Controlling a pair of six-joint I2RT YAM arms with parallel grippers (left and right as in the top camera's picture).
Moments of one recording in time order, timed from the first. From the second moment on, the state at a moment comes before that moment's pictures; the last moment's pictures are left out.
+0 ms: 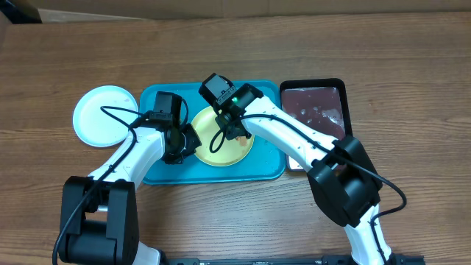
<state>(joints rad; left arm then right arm) -0.14 1.69 0.95 -0.60 0.15 -0.63 0.76 2.18 1.79 -0.96 0.23 0.21</state>
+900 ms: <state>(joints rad) -0.14 1.69 0.95 -0.60 0.15 -0.63 0.76 2.22 1.79 -0.95 0.21 0.23</state>
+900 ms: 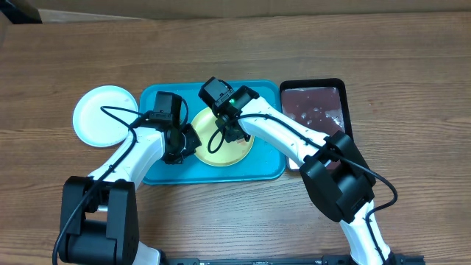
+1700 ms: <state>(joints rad) -0.14 1.69 0.95 -0.60 0.15 -0.63 0.73 2.22 1.72 -0.85 0.15 0.23</state>
